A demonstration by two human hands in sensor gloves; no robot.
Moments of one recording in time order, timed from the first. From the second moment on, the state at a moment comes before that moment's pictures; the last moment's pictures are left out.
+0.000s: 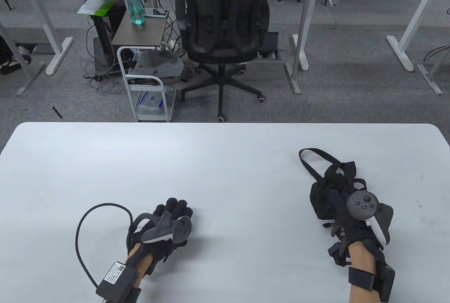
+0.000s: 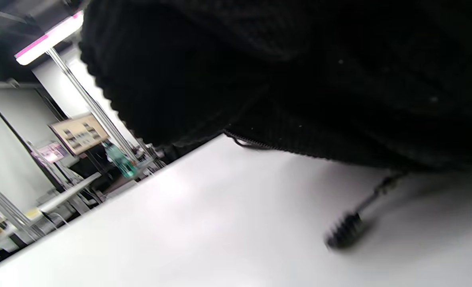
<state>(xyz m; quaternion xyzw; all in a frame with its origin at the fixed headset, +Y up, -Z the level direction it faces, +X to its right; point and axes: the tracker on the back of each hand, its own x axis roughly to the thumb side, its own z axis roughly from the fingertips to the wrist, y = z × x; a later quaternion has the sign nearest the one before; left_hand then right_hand) -0.191 -0.792 -0.374 -0.13 -0.20 -0.11 0.96 0.295 -0.711 -0.371 -0.07 -0.03 0.95 0.29</state>
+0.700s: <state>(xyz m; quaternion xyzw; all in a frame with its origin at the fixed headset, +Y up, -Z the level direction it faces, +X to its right) -0.214 -0.793 -0.384 -0.14 -0.17 -0.09 0.97 0.098 -0.626 -0.383 0.12 -0.16 0.94 0.29</state>
